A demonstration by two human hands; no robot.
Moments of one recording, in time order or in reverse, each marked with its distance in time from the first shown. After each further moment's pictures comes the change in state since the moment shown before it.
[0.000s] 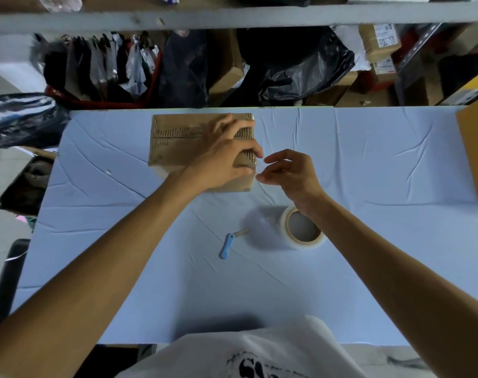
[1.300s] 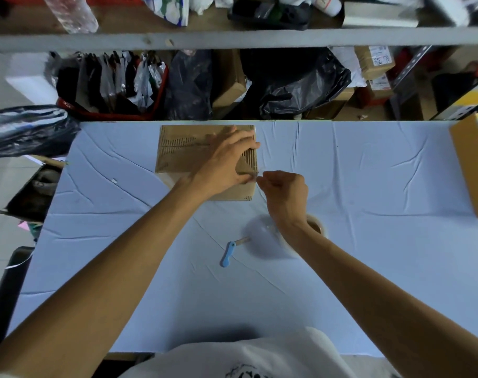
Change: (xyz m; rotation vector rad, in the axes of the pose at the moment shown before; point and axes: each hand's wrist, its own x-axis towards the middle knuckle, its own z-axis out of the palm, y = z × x) left_hand 0.003 -0.003 0.003 -0.089 0.088 -0.037; right_hand -0.024 0.000 0.037 -0.220 0.330 -0.098
